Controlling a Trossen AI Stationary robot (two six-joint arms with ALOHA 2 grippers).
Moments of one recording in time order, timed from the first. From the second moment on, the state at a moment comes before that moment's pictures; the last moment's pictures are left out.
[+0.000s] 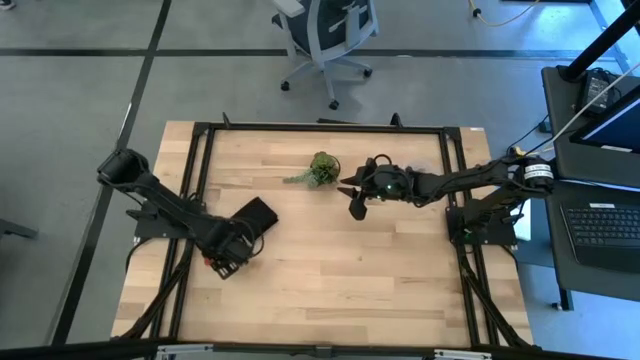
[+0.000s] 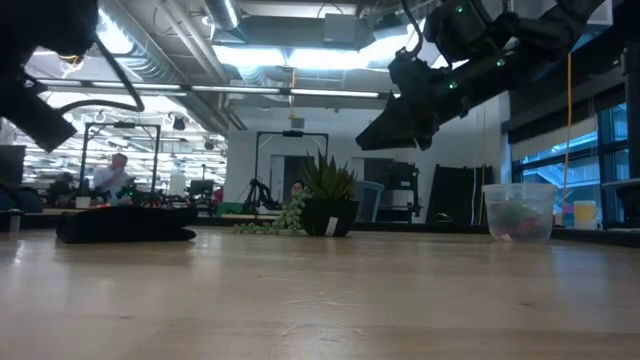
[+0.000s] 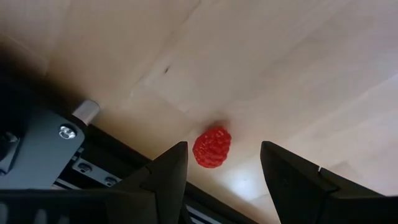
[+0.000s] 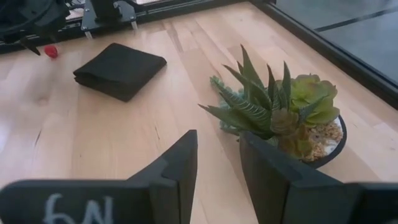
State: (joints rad) left arm -0.50 1.39 0.69 -1.01 0.26 -1.25; right arm -0.13 1.47 0.65 0.39 0.14 0.15
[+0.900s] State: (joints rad) left arm -0.56 1.56 0.66 -0.96 0.34 -1.24; right arm -0.13 1.48 0.65 0.40 0.14 0.15
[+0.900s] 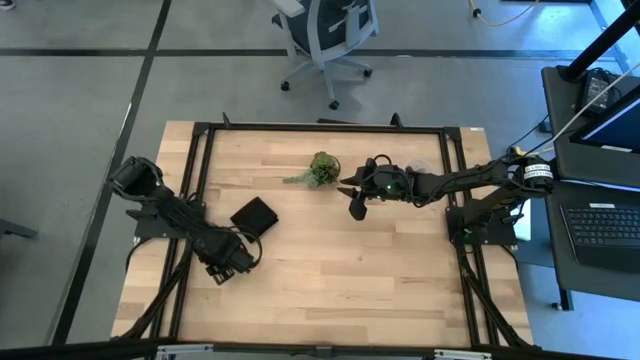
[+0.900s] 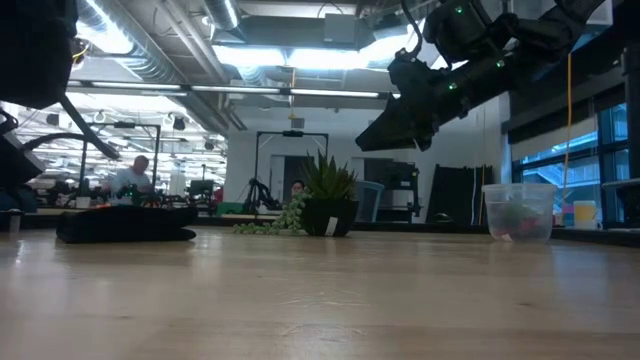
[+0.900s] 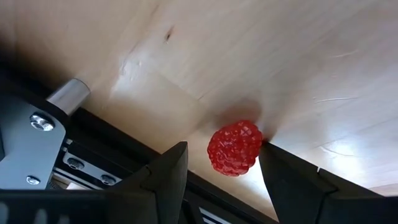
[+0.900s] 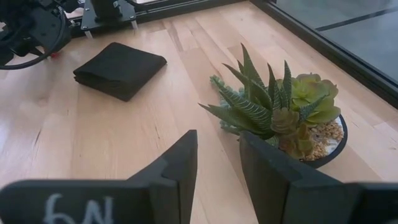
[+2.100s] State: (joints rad) left arm -0.55 1.56 0.66 -0.92 0.31 -1.17; right arm -0.13 1.48 0.65 0.40 0.14 0.15
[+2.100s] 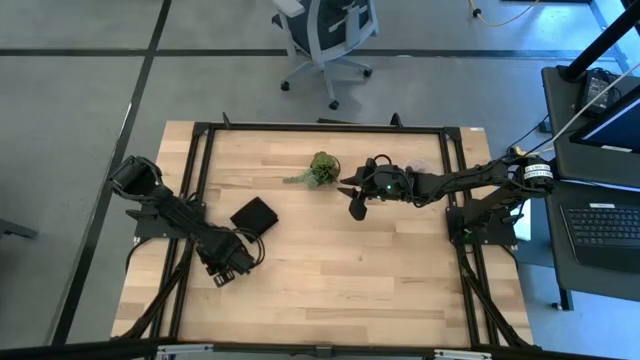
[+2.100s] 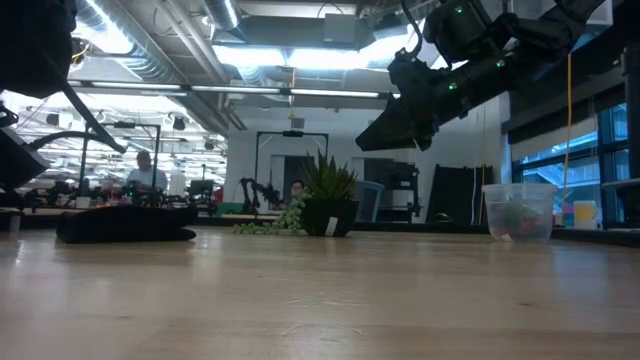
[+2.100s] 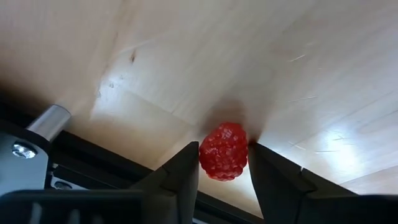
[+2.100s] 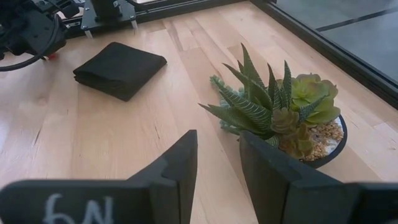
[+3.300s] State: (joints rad) left arm -0.55 1.56 0.66 -0.91 0.28 -1.14; right arm -0.13 1.48 0.65 0.40 0.14 0.15
